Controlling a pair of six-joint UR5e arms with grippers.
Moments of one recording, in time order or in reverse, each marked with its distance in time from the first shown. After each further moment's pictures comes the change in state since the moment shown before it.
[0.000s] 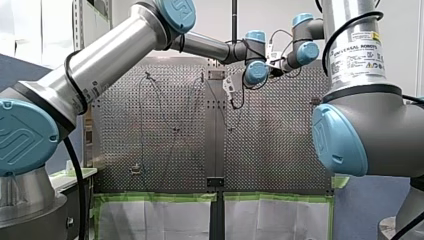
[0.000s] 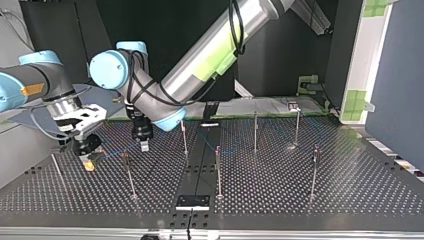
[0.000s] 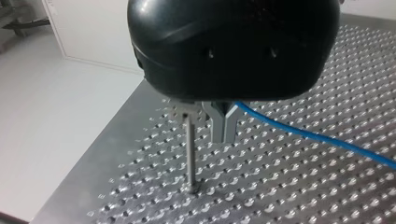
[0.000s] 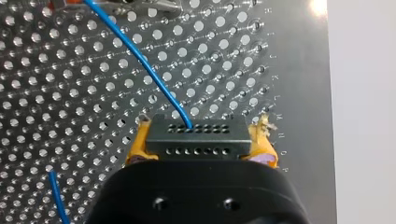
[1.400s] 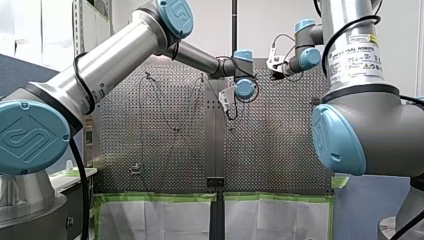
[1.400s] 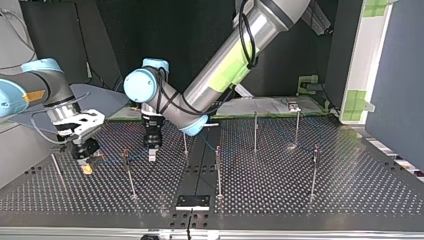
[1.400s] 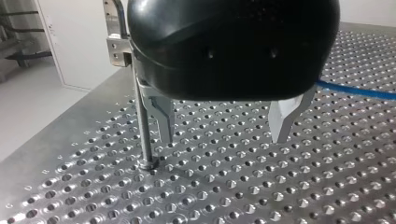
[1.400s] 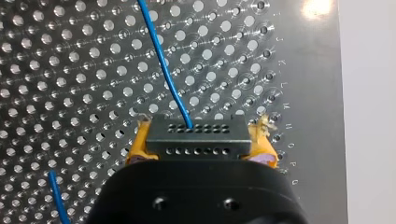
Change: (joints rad) left arm 0.086 -0.005 -0.134 0.175 0.221 0.006; right arm -0.025 0.043 -0.018 -0.052 -0.032 0.008
